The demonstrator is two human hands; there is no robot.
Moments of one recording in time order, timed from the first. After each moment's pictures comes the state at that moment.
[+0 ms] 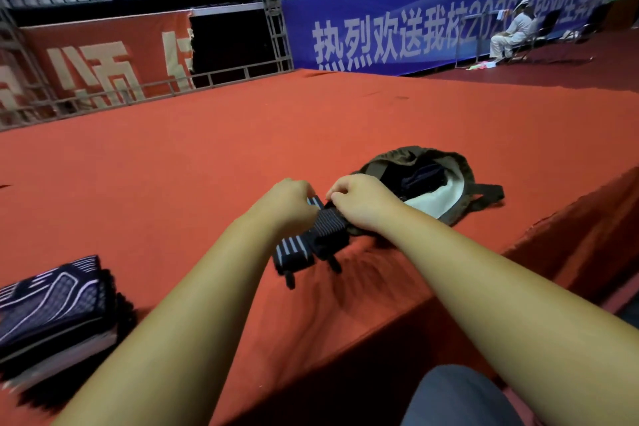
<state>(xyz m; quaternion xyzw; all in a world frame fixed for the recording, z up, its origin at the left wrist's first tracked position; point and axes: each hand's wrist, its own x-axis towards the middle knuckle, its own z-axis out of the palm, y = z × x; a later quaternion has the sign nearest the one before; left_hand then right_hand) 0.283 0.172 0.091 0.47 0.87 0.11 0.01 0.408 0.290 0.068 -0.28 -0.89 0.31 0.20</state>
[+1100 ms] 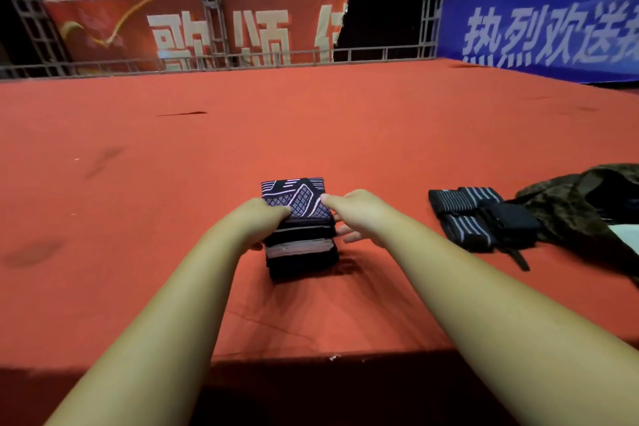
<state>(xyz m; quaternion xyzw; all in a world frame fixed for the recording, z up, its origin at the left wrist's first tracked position) 0.151 -0.208 0.056 0.10 0.91 0.37 0.15 0.223 -0.013 0.048 -0.19 -0.82 0.55 -0.01</state>
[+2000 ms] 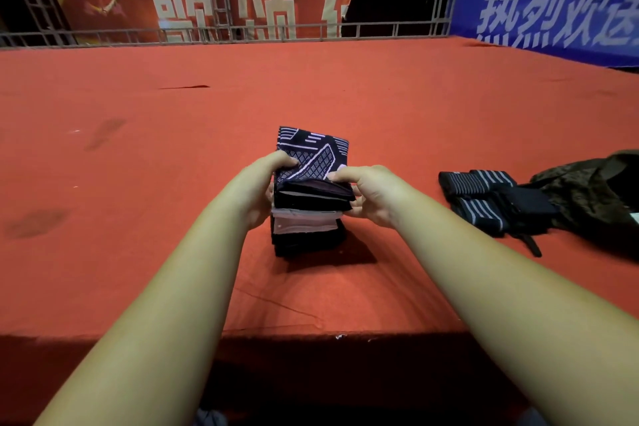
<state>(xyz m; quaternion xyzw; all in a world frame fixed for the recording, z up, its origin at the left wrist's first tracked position) 0.150 -0.206 0.056 0.07 0.64 0.73 0.23 0.215 -0.009 0.043 -0.18 -0.66 0.73 0.01</state>
